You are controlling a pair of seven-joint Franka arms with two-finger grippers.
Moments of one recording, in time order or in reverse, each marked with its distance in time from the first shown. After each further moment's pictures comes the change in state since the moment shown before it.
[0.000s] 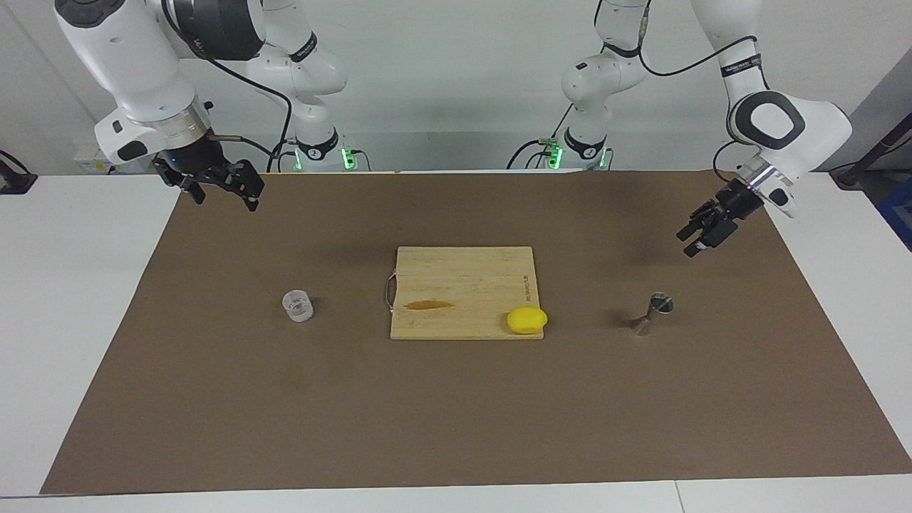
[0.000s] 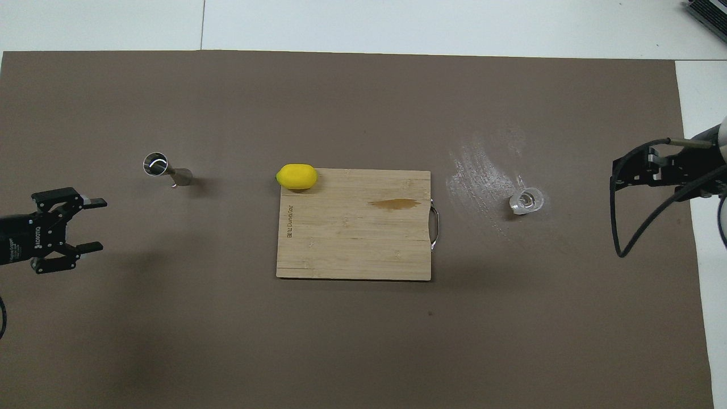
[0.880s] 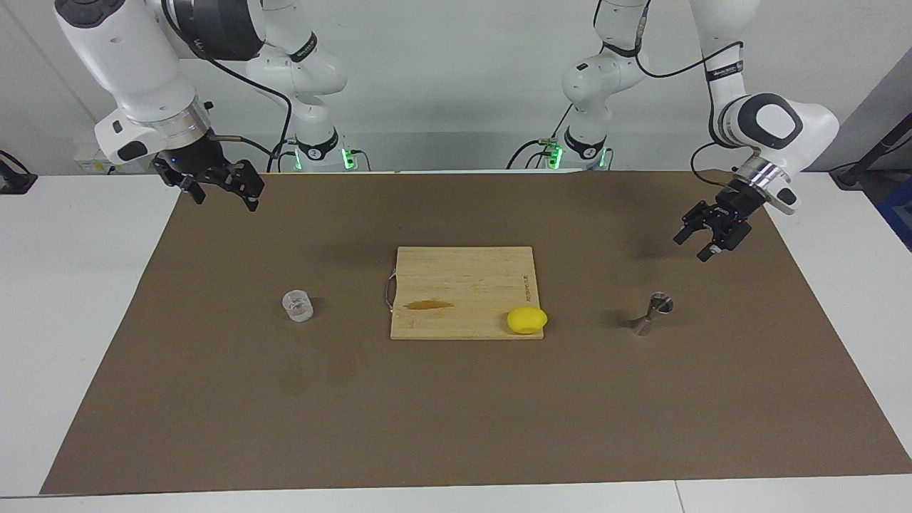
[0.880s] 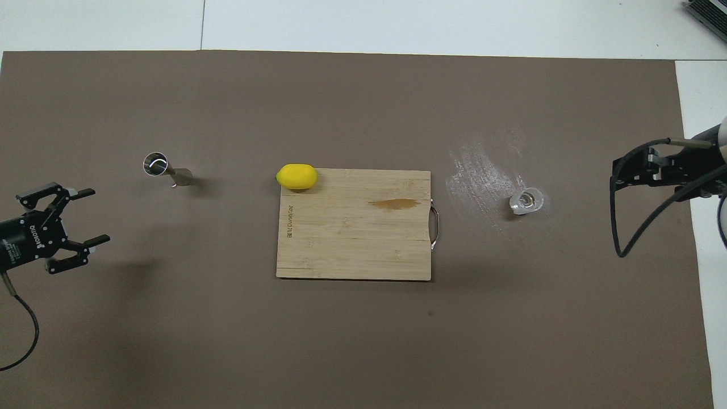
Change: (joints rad) left arm 0.036 -0.007 0.001 -0.071 -0.288 0.049 -0.055; right arm 0.000 0.000 0.000 0.000 0.000 0.000 0.000
